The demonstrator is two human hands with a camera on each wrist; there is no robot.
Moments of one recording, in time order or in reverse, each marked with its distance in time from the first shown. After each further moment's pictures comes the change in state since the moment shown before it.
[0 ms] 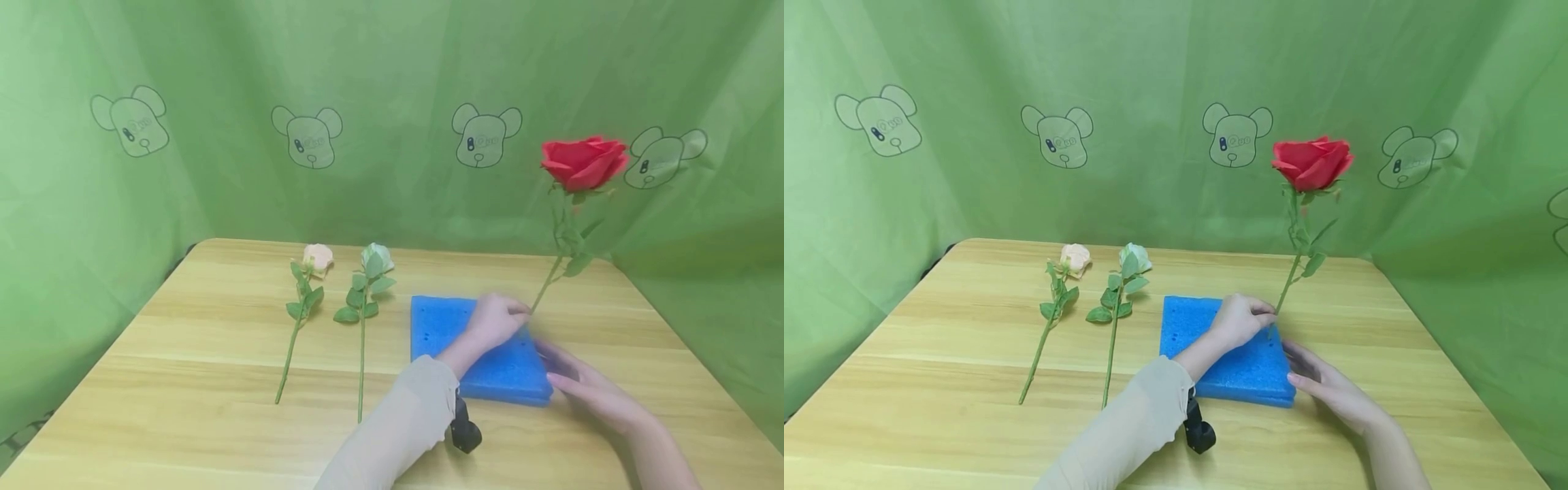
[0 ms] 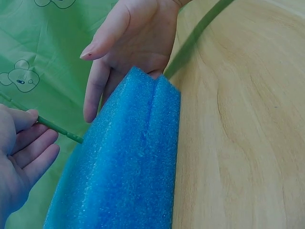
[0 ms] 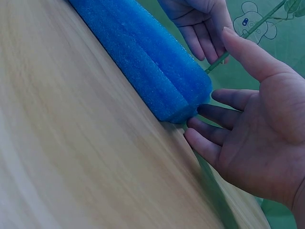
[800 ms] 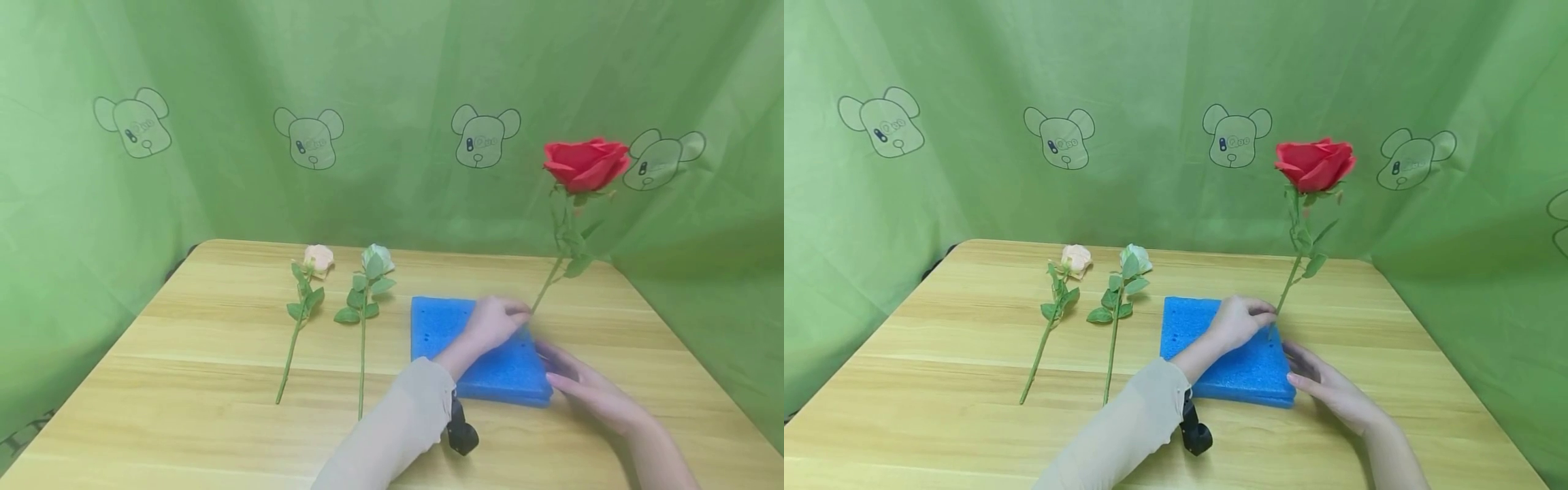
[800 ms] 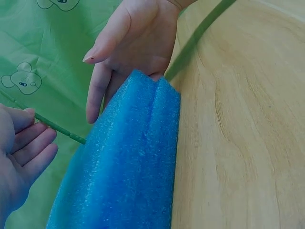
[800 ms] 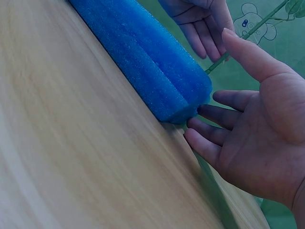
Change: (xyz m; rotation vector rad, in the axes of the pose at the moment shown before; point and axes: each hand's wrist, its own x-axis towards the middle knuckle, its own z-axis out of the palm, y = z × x) left_hand -0.006 -0.001 -0.003 -0.078 -0.015 0.023; right_hand -0.001 0.002 0.001 0.026 -0.001 -0.024
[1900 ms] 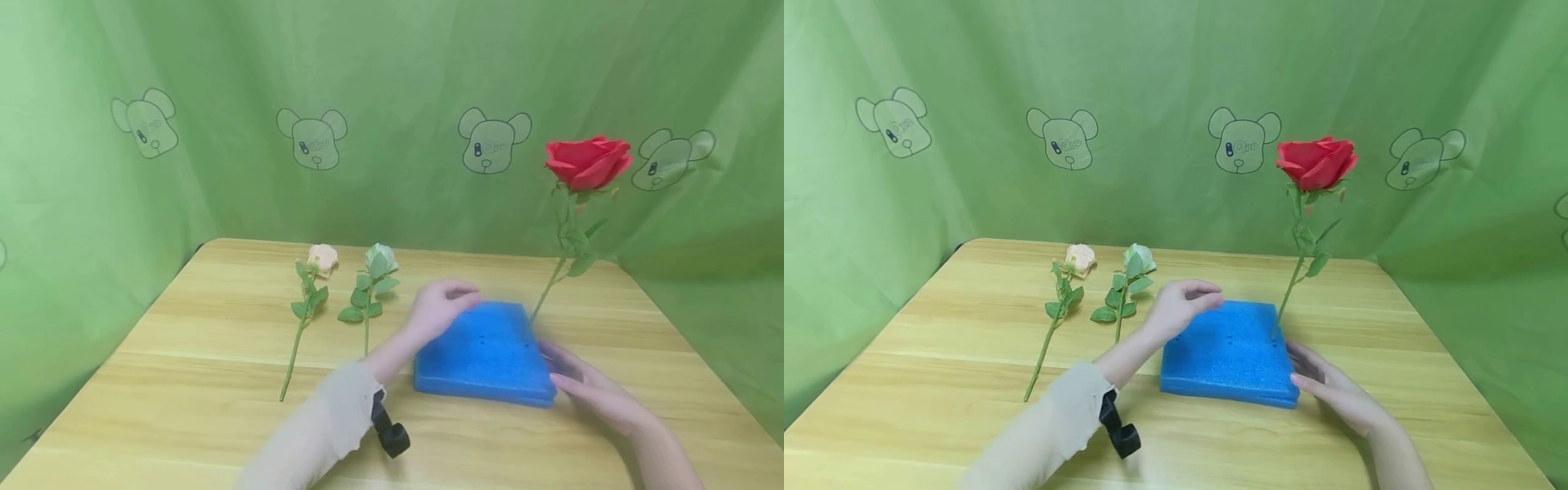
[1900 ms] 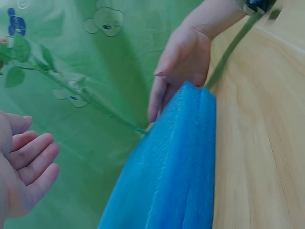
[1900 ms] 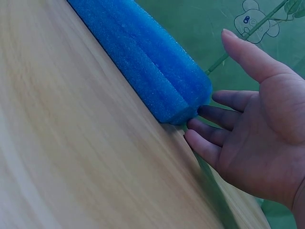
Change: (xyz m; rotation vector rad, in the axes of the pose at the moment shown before) left_hand -0.043 -0.007 -0.088 -0.213 0.096 -0.058; right_hand 0.001 0.004 -0.002 0.009 -0.023 -0.036
